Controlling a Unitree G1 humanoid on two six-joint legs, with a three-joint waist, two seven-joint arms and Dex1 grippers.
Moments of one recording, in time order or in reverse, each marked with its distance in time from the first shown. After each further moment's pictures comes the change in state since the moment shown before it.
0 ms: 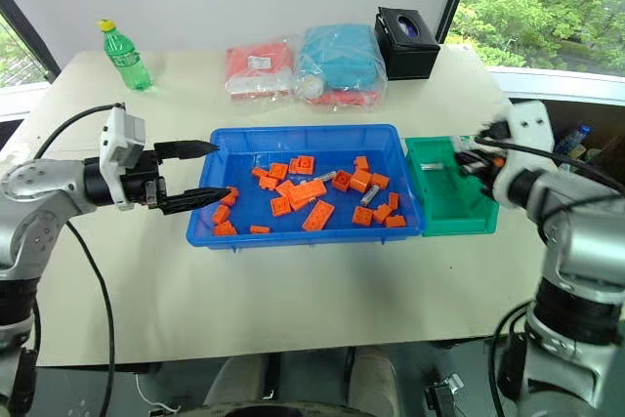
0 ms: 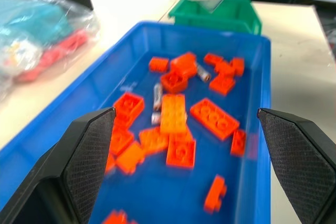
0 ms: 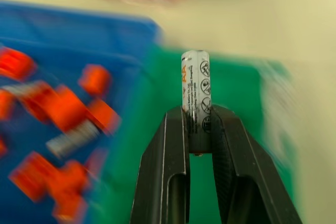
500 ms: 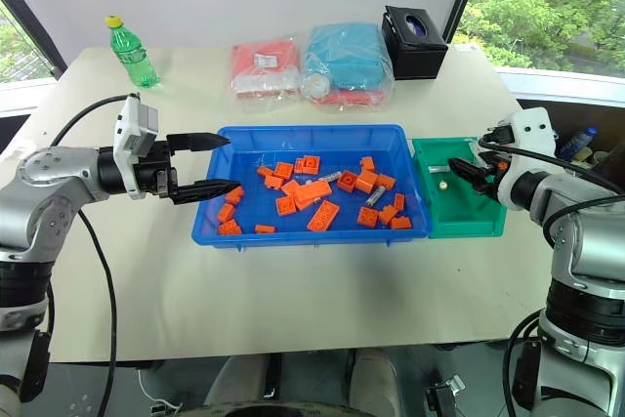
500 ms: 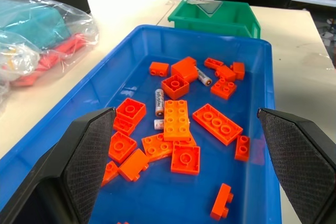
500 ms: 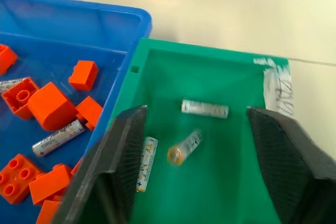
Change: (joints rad) left arm -0.074 -0.018 -0.039 0.060 0.018 -0.002 -0.020; right arm -0.042 -0.075 0.088 0.115 0.133 -0.122 -0.049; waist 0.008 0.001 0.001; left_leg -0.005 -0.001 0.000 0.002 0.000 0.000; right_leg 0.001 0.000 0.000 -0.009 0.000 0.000
